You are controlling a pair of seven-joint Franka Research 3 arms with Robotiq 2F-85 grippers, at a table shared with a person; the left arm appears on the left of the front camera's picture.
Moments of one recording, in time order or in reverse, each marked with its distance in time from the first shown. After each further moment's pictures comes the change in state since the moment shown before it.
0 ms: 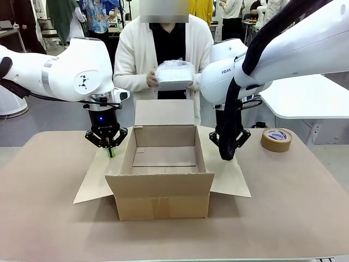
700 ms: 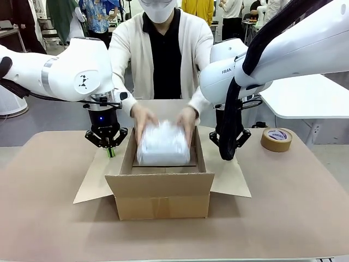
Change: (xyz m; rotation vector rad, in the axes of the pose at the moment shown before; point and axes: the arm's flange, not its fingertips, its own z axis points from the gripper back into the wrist) left arm 0.000 0.000 0.000 0.000 0.000 0.000; right arm 0.000 0.000 0.000 0.000 0.000 0.000
